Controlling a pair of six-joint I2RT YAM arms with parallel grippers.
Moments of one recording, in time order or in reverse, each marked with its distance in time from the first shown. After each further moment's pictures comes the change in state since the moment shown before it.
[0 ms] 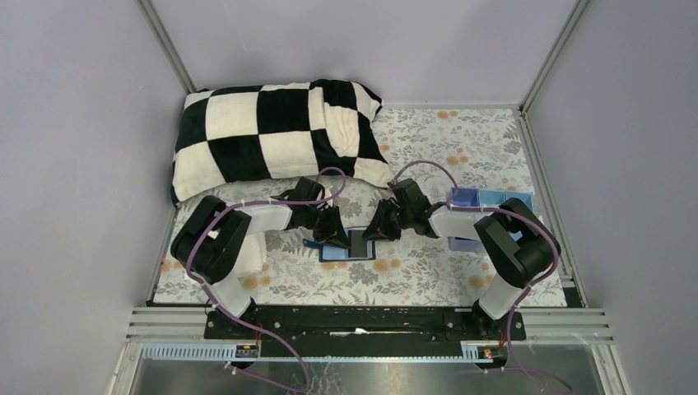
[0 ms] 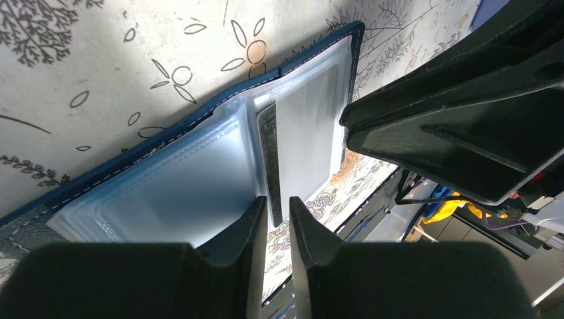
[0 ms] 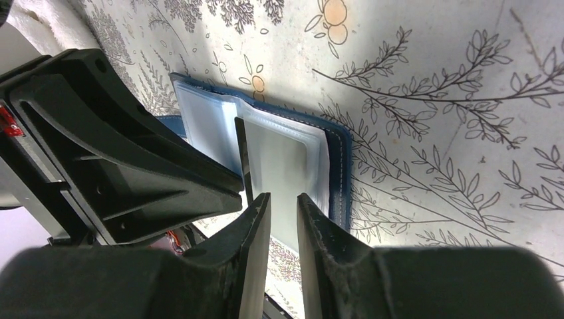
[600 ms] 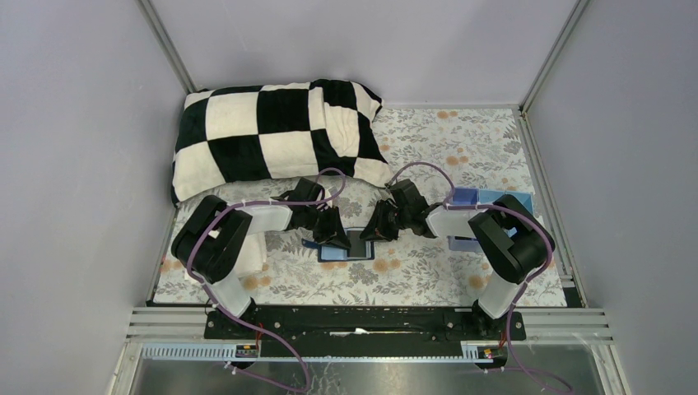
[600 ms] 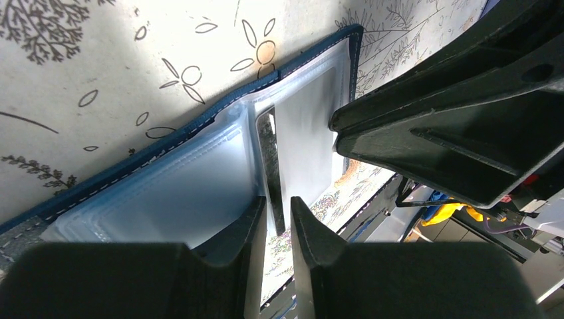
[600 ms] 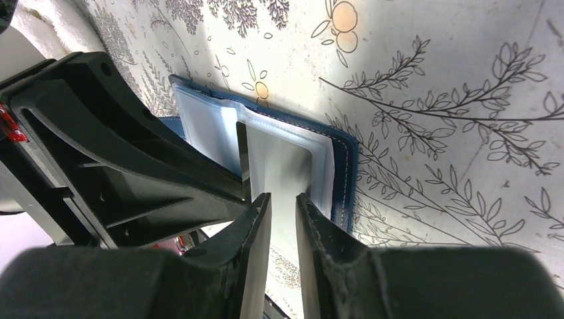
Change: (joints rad) left arm 0.000 0.006 -0.008 0.011 -0.006 -0.013; right arm 0.006 0.043 0.005 0.050 -0.020 0.019
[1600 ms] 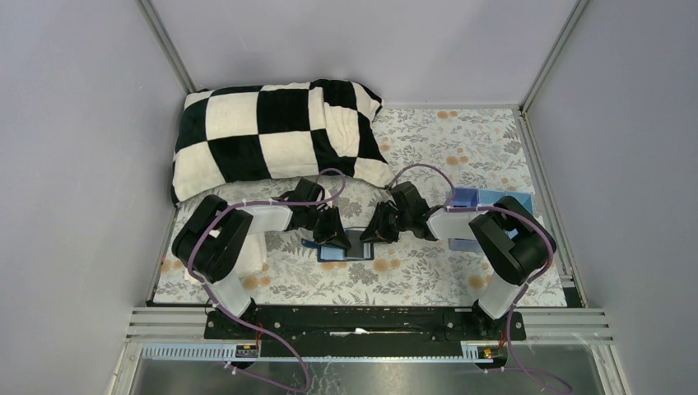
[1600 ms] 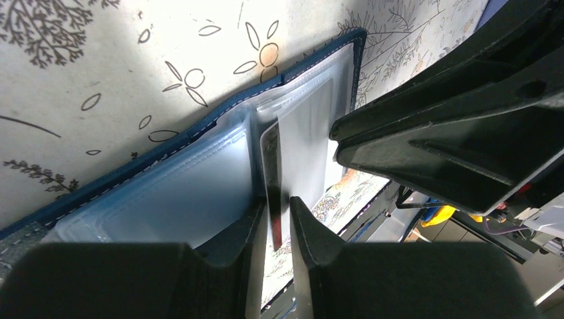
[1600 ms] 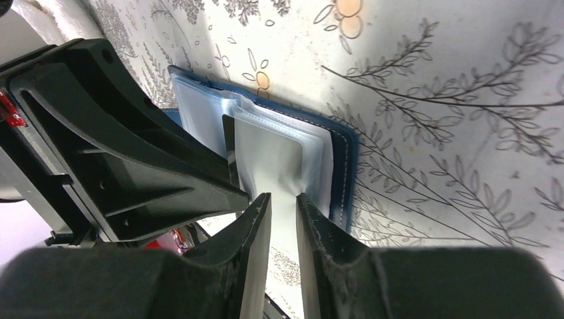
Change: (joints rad) left arm 0.000 0.006 -0.005 0.016 0.000 -0.004; right arm 0.004 -0.016 -0.029 0.020 0.001 0.000
